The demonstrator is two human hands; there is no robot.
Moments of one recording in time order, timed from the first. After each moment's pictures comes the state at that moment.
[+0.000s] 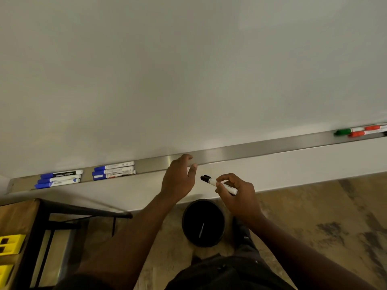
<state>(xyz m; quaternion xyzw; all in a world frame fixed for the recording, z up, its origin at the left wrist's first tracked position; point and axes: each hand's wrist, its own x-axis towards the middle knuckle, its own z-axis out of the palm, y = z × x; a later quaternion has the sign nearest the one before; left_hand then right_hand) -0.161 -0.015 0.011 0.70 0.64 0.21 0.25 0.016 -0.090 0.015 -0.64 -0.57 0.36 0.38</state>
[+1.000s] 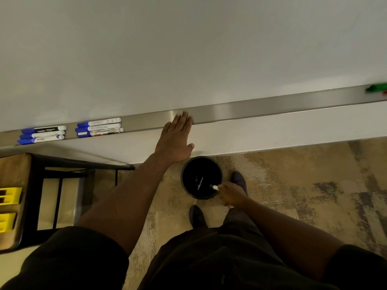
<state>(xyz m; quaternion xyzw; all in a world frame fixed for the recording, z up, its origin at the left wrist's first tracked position) -0.159 0.004 -0.047 0.79 0.59 -0.07 0.16 0.040 -0.119 -0.145 -0.68 -0.50 0.53 -0.09</state>
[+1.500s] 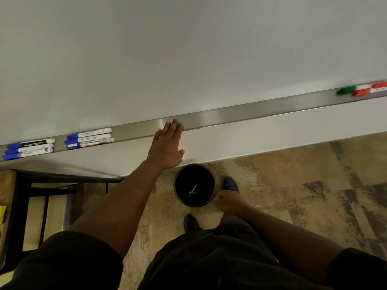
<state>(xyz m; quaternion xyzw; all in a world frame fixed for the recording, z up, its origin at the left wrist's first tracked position) -0.158 0.004 -0.045 0.79 0.59 -0.08 0.15 0.056 -0.139 -0.132 -0.65 -0.56 0.51 -0.07</state>
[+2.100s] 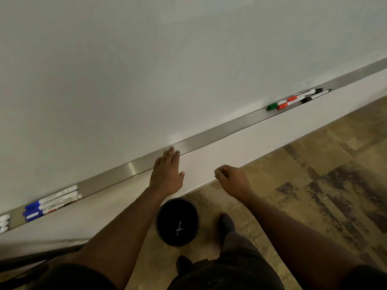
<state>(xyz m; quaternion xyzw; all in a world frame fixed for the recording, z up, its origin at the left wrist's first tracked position) -0.075 0.012 -0.025 0.86 0.50 -0.02 0.14 0.125 -0.094 -0.030 -0.78 -0.48 0.32 0.26</state>
